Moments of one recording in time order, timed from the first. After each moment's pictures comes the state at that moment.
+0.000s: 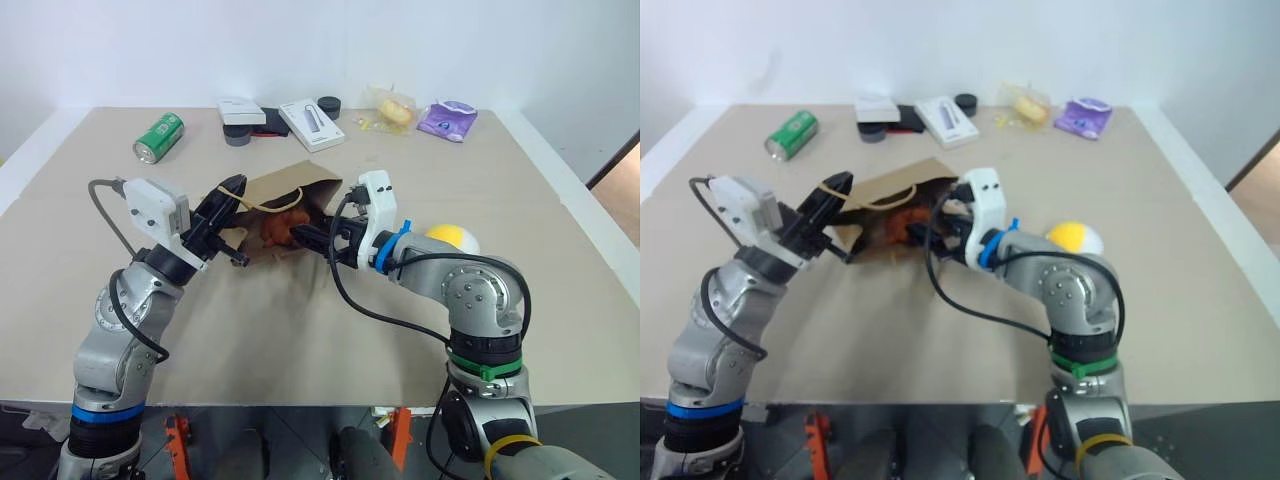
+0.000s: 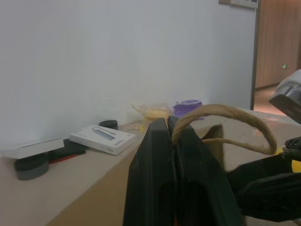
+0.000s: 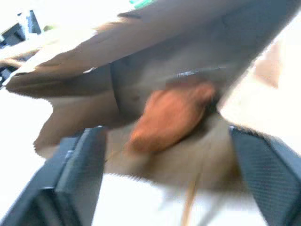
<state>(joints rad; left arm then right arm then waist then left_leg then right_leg) -0.31 0.36 0.12 -0.46 -0.51 0.29 -0.40 -0.71 -0.21 -0.04 -0.29 0.72 1.20 0.18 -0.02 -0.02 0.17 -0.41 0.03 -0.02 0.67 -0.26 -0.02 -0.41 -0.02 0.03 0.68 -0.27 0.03</state>
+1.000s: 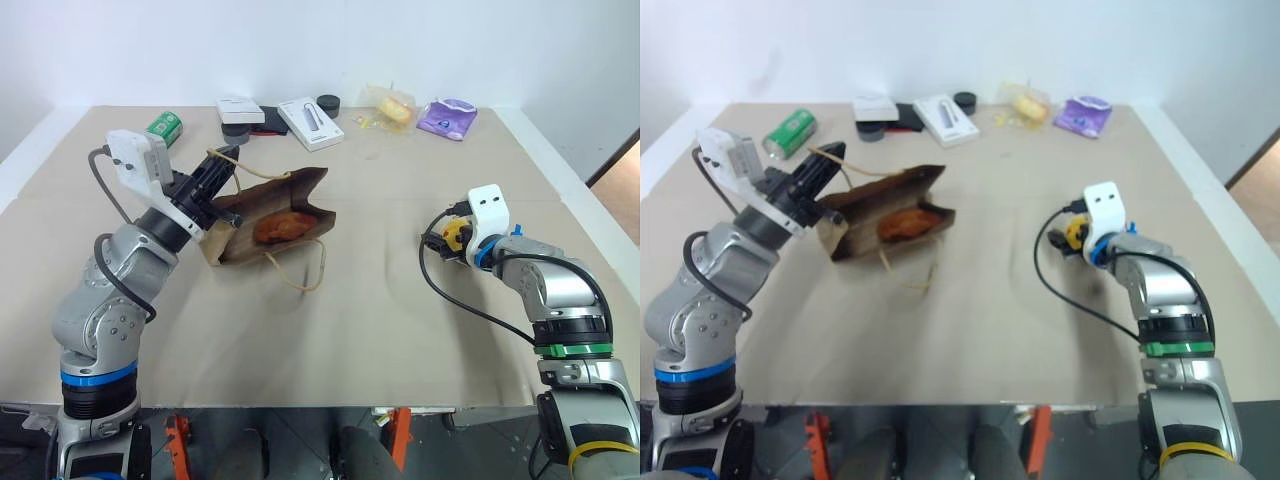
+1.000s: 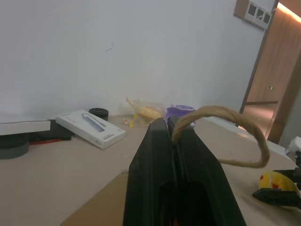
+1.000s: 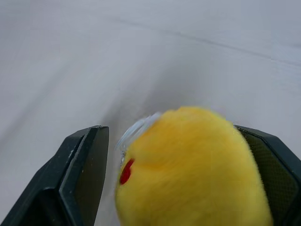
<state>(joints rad) -0.48 0.38 0.23 -0.41 -0.74 0.57 -0.30 -0.67 -0.64 -0.03 0.22 0.26 0.82 0.35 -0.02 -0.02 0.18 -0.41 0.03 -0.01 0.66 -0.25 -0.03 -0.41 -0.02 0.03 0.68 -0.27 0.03</state>
